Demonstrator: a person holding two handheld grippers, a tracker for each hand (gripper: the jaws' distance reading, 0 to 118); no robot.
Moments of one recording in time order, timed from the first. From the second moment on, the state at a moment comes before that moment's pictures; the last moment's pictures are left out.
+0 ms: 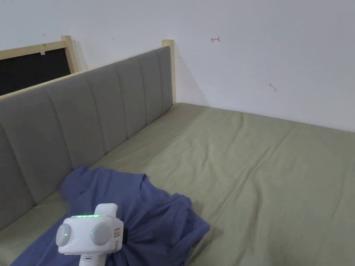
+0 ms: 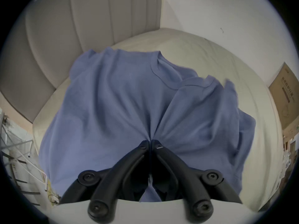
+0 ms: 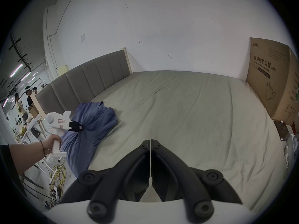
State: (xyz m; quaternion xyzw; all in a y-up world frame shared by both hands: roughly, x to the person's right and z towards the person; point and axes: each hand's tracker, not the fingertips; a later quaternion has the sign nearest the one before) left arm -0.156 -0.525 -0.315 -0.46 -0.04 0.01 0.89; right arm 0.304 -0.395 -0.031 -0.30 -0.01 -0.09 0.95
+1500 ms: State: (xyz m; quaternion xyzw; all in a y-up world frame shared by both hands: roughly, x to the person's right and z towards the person) left arm 0.270 -0.492 -0.157 -0.63 -0.36 0.08 0.68; right arm 0.456 -0.359 0.193 -0.20 -0.22 -0.19 0.94
